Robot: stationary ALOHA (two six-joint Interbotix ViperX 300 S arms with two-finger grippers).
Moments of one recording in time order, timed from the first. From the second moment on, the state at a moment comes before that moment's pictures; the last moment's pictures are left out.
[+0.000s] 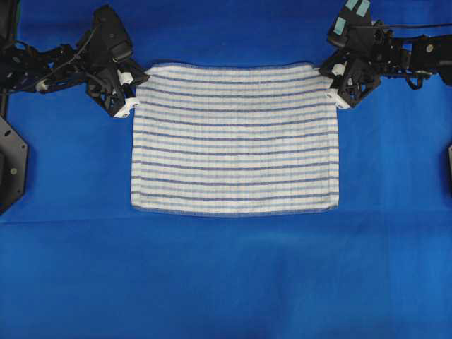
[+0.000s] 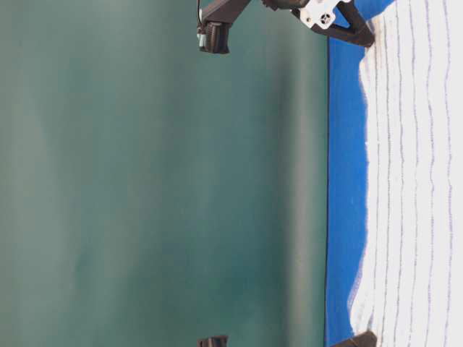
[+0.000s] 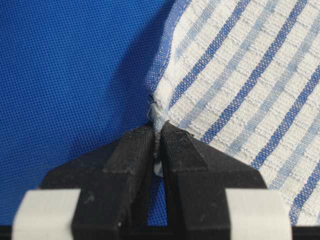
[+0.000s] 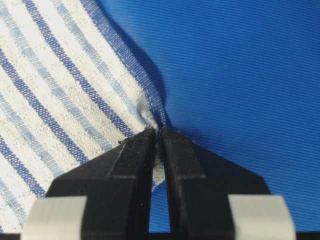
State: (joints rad) left arm 0.58 0.02 1.03 -0.02 -0.31 0.10; right arm -0.61 0.04 0.91 -0.50 -0.04 0.47
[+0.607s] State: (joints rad) left arm 0.68 -0.13 0.91 -0.02 -0.26 0.13; right arm -0.72 -0.13 0.78 -0.57 0.11 0.44
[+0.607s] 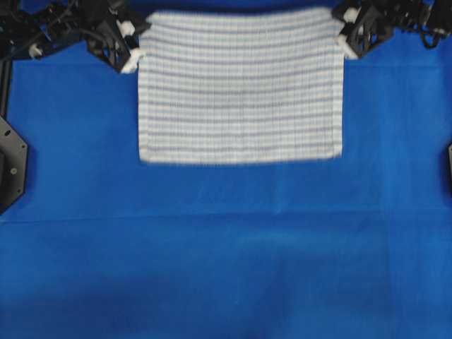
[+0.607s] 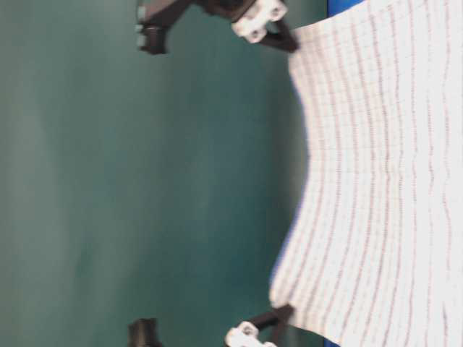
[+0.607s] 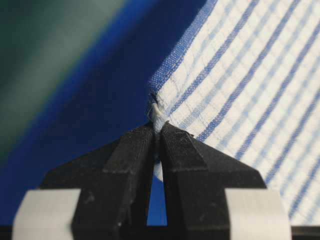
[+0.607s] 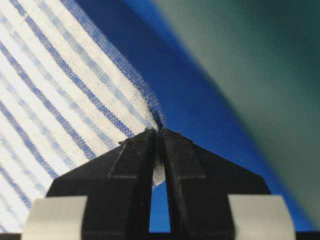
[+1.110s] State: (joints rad) left arm 0.75 -0.22 0.76 -0.02 -0.20 0.22; right arm -0.72 -0.27 0.64 -0.71 0.25 0.44
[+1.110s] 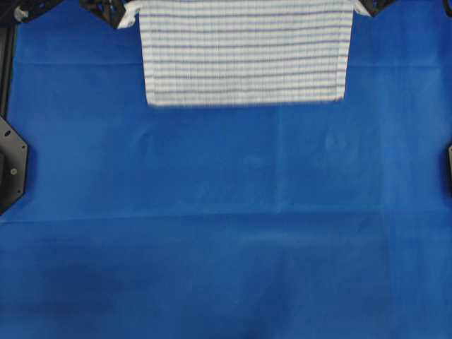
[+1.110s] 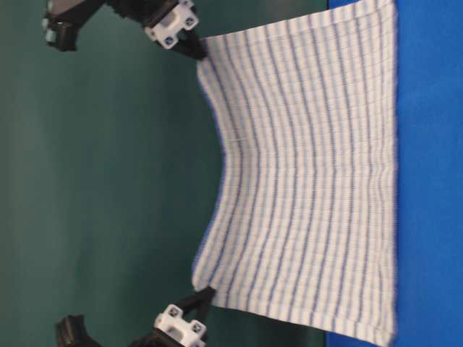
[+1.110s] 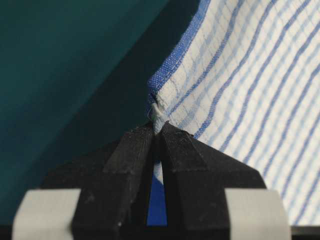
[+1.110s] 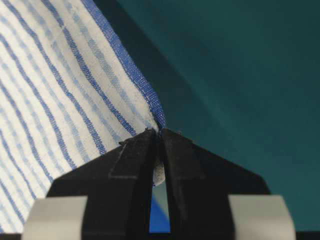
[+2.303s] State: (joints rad) left arm 0.33 -0.60 1.00 -0.02 -0.07 0.14; right arm -0.20 -0.58 0.80 -0.54 0.59 0.48
